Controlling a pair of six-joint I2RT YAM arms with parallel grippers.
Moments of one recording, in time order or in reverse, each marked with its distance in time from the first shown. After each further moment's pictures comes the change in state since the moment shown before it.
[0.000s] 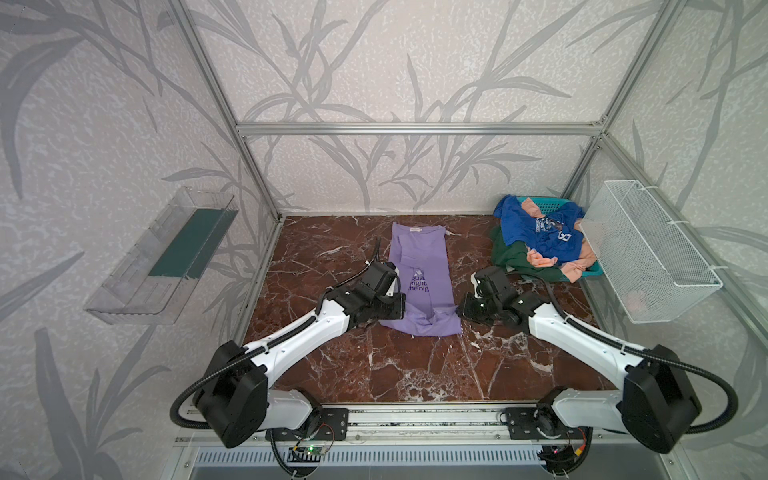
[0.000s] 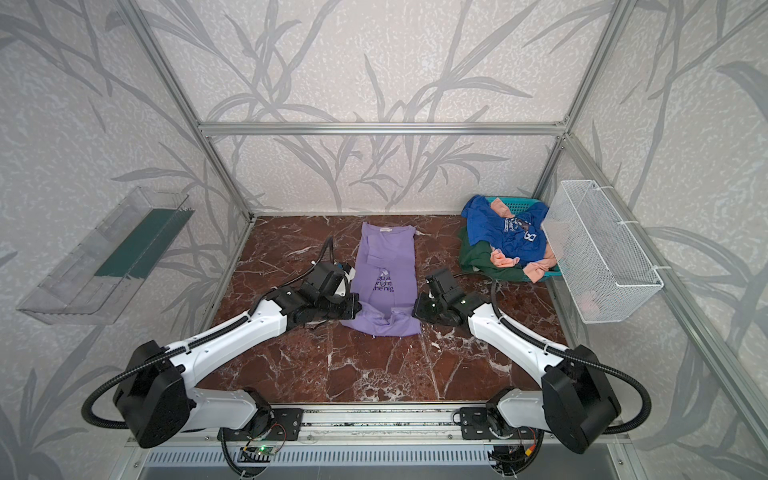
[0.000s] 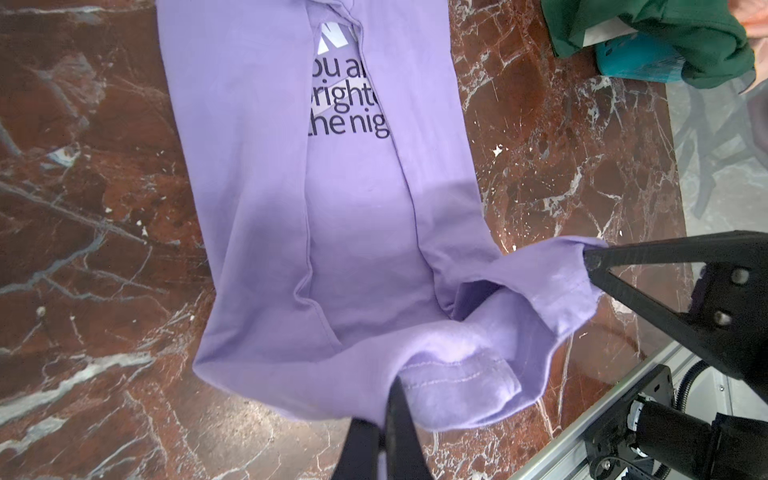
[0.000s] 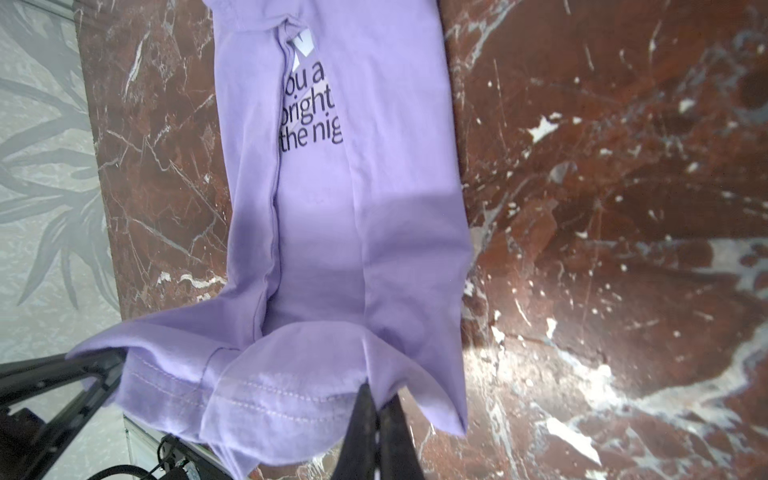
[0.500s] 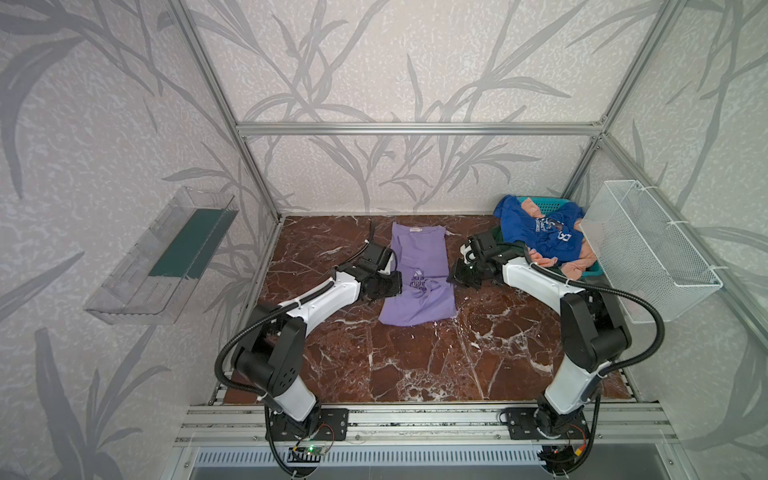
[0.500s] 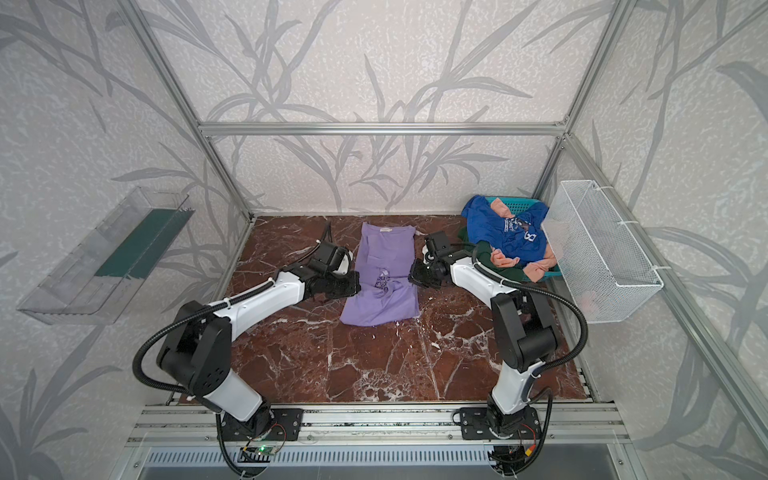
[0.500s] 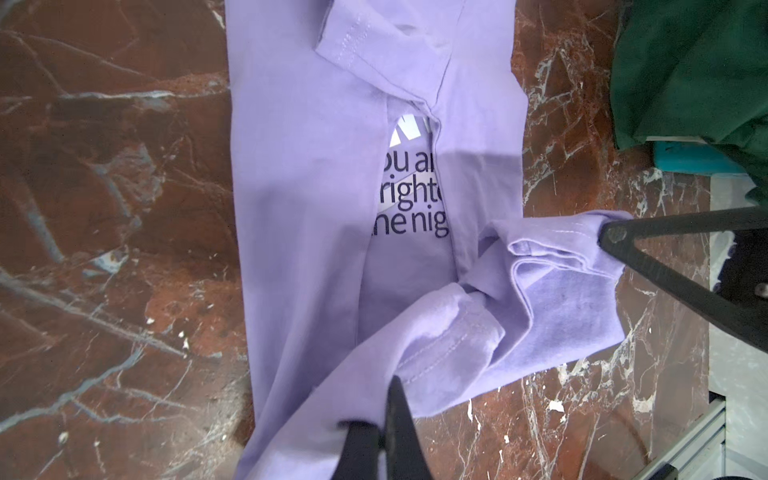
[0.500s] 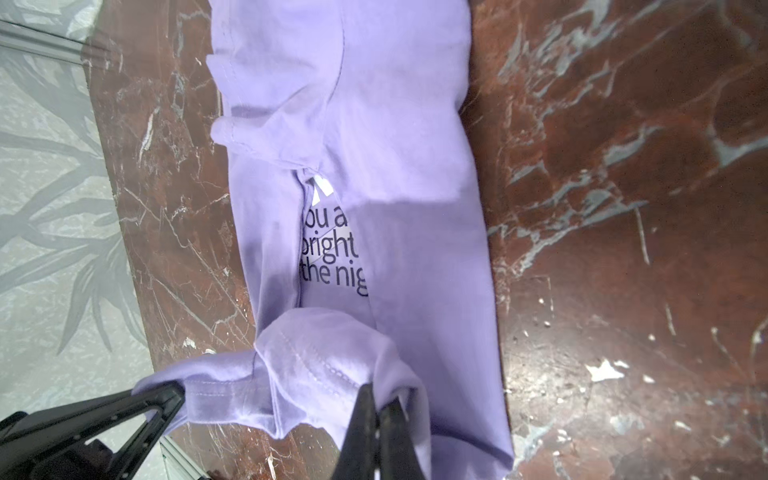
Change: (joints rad) left arm 0.158 0.289 0.187 0.048 0.056 0.005; right arm -0.174 0.466 0.408 -0.022 -0.178 -0.135
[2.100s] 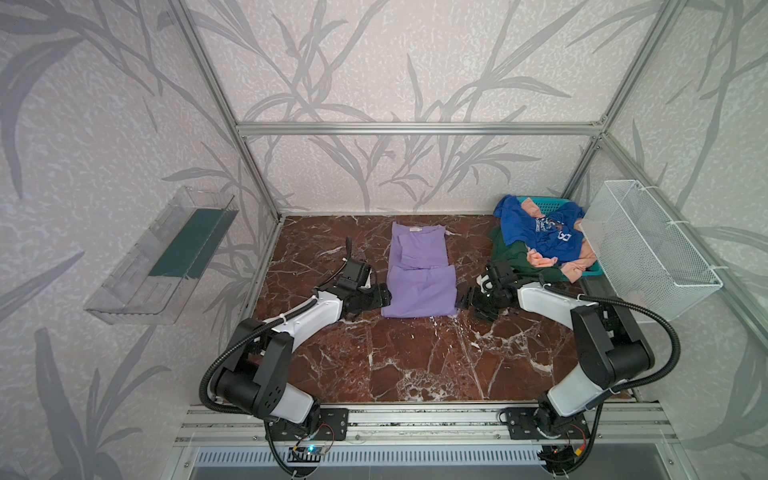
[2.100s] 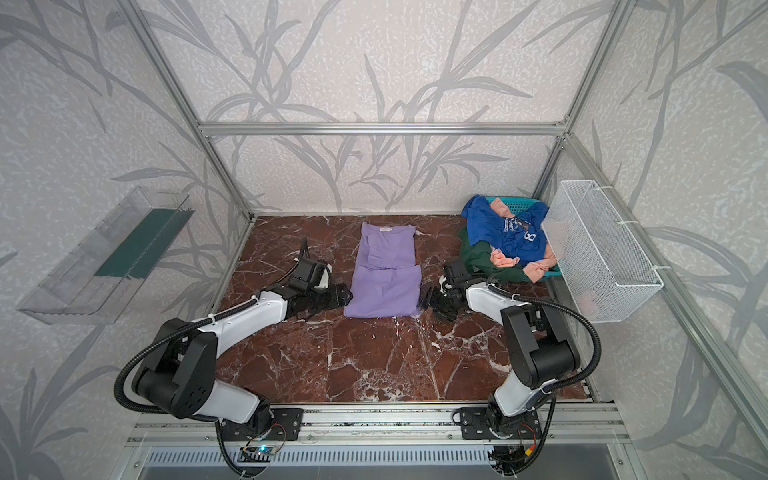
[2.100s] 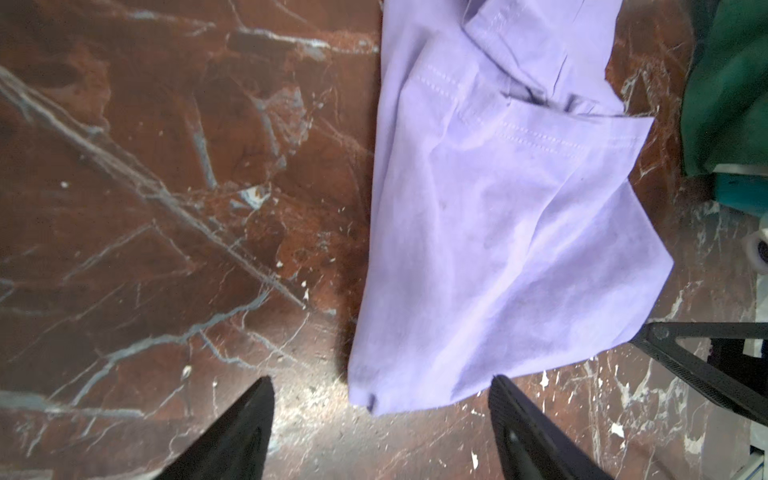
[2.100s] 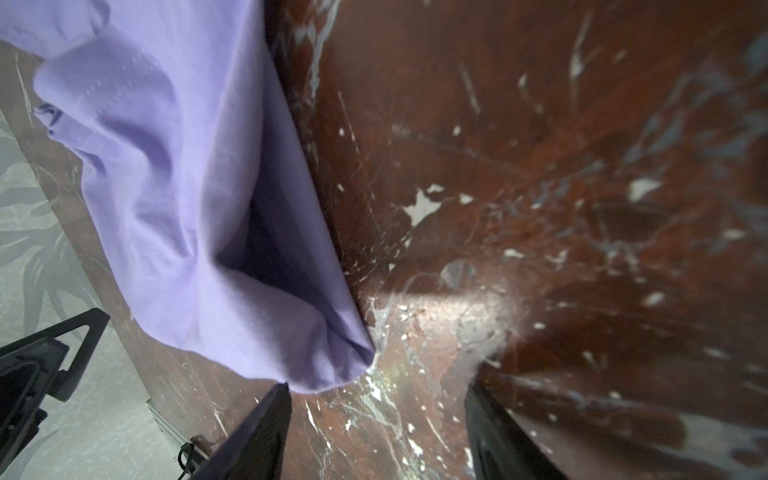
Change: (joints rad) left arm 0.087 -0.181 -0.322 0.153 -0.033 -0.029; right arm -0.057 -0.161 -0.393 0.103 -0.069 0.030
